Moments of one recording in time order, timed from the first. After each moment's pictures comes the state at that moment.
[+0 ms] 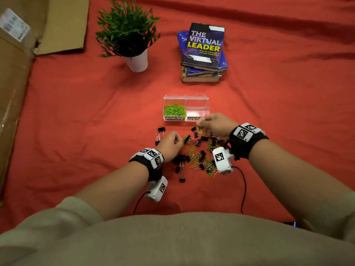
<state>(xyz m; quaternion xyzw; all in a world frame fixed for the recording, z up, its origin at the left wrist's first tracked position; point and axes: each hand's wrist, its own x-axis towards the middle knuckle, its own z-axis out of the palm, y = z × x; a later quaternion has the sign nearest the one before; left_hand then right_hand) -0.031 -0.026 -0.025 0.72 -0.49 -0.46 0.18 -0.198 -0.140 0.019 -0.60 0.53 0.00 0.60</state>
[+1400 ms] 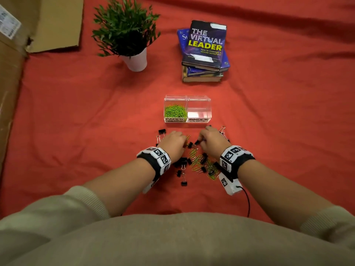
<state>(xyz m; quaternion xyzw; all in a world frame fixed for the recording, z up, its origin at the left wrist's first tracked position) -0.026 -0.043 -0.034 0.64 -0.73 -0.23 -0.01 -0.196 -0.104 -0.035 -0.82 0.48 0.04 0.30</state>
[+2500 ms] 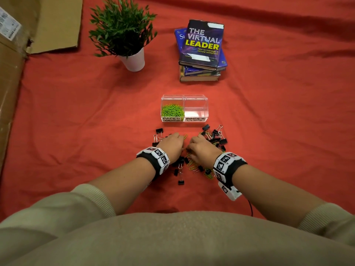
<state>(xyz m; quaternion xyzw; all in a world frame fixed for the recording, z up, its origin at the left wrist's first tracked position) -0.035 -0.042 -0.046 0.65 -0.72 -0.25 -0.04 -0.191 -0.075 -0.034 -0.90 0.34 0.11 0.23</state>
